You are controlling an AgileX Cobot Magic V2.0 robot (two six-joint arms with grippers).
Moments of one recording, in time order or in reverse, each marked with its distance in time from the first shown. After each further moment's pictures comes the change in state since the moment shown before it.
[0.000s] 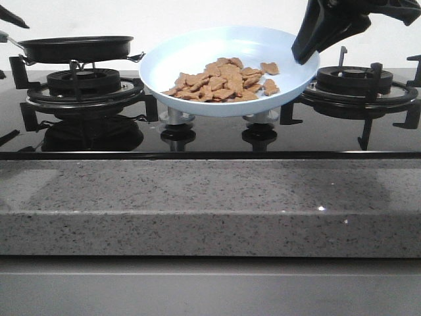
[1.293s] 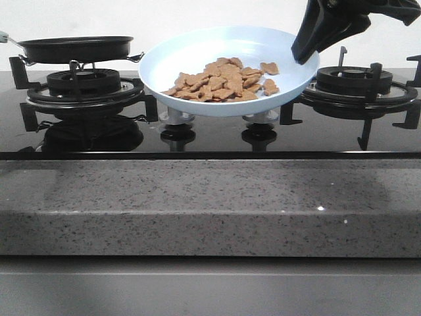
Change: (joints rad) left arm -0.216 -1.069 0.273 0.923 -0.260 -0.224; right arm 0.000 0.000 0.000 0.000 0.000 0.000
